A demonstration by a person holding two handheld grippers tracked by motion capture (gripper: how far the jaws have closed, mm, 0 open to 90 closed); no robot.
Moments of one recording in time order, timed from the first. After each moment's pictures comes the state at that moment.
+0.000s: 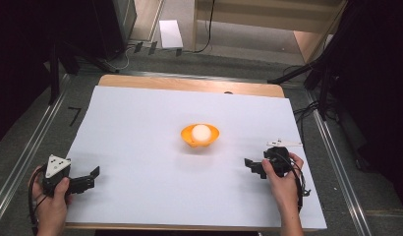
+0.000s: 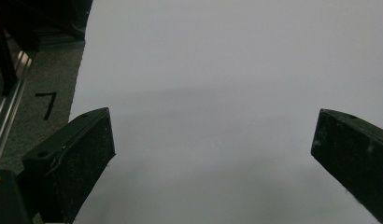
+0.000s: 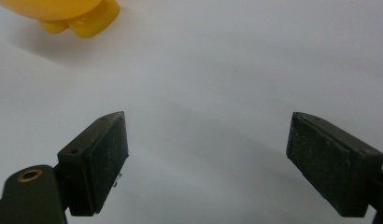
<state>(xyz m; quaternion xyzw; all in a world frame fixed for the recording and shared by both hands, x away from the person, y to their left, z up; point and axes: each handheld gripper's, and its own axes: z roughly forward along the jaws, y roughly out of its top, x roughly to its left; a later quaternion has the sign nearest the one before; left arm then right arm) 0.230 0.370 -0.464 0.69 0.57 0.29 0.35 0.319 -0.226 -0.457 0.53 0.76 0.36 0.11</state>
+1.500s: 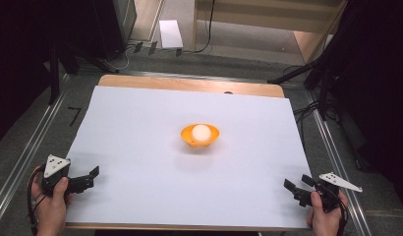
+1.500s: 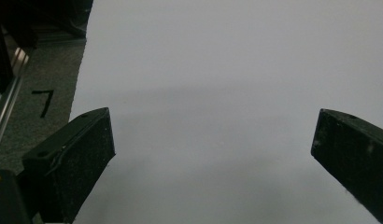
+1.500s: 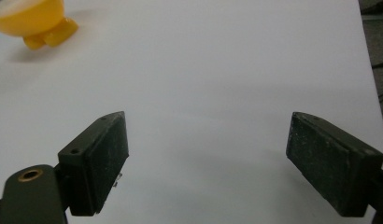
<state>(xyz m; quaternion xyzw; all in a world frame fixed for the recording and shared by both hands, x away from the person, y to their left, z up) 0.230 0.373 -0.464 0.68 0.58 0.28 0.35 0.235 -0.343 -0.487 0.57 0.66 0.46 0.15</state>
